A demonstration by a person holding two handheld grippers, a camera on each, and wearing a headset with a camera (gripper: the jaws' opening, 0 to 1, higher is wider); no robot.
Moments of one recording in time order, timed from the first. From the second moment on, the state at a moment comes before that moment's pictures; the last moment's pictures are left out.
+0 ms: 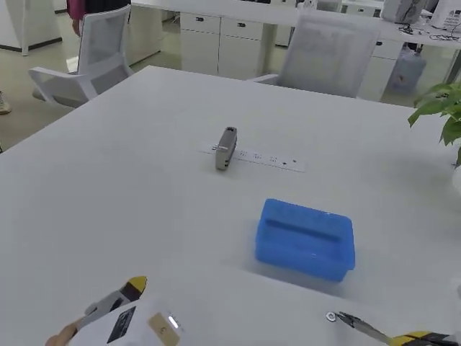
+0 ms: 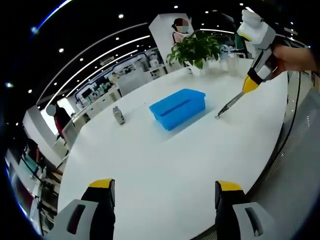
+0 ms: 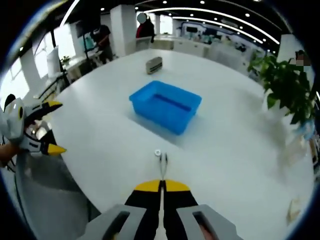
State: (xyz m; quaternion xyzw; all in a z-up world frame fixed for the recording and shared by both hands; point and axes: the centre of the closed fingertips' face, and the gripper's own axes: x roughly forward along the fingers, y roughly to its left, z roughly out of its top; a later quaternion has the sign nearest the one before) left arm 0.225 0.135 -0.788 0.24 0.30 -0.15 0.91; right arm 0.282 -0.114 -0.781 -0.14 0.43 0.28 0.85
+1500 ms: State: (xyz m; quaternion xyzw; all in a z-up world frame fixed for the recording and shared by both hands) left arm 0.340 -0.046 -0.802 0.19 0.26 -0.51 0.80; right arm 0.328 -0.065 -0.741 -0.24 0.32 0.48 0.78
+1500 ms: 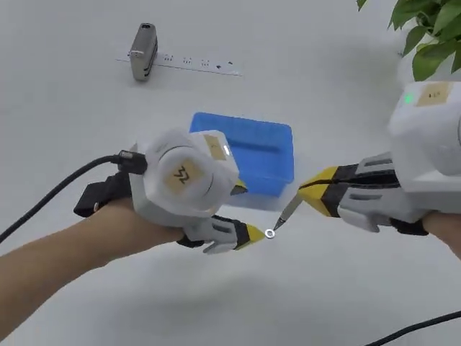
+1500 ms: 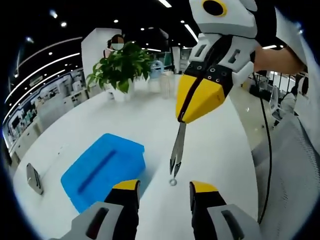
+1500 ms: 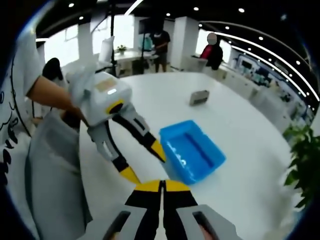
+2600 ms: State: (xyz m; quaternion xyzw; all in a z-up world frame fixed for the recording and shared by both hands) left arm 0.338 -0.084 -0.822 0.26 0.21 -0.64 0.70; right arm 0.329 -0.057 -0.753 -0.22 0.33 0.49 0.78
